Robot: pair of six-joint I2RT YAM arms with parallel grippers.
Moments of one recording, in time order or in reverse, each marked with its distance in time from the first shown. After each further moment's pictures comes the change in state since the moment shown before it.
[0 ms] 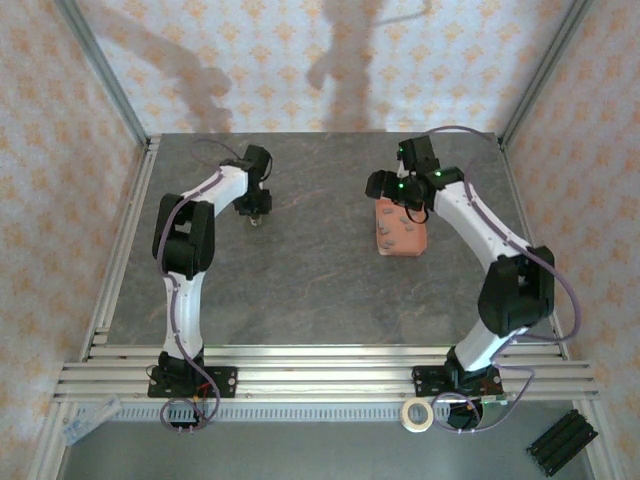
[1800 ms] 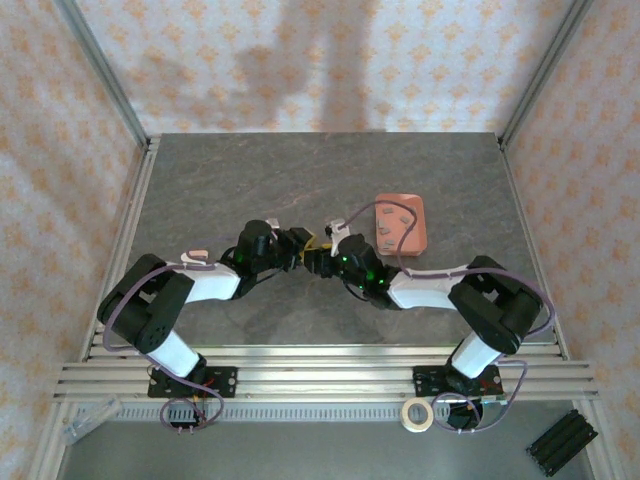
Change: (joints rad) left arm -0.289 -0.584 -1.110 1.440 0.448 -1.281; right arm 0.533 -0.006 -0.723 1.215 0.122 0.044
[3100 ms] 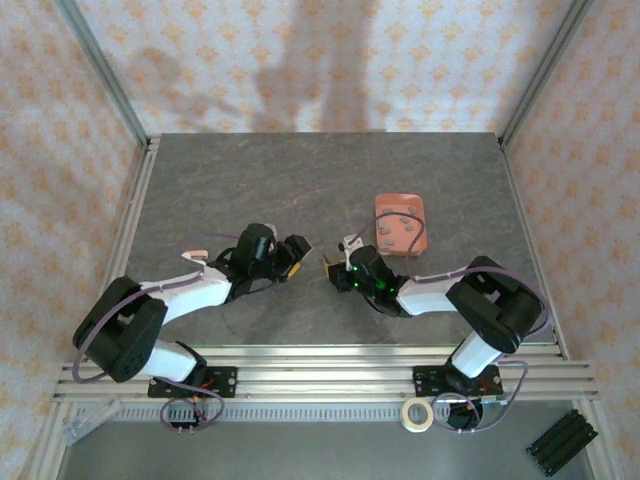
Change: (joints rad) left arm -0.033 -0.193 0.032 -0.477 -0.105 0.338; right arm -0.042 -0.008 -0.145 -0.061 0.037 -0.121
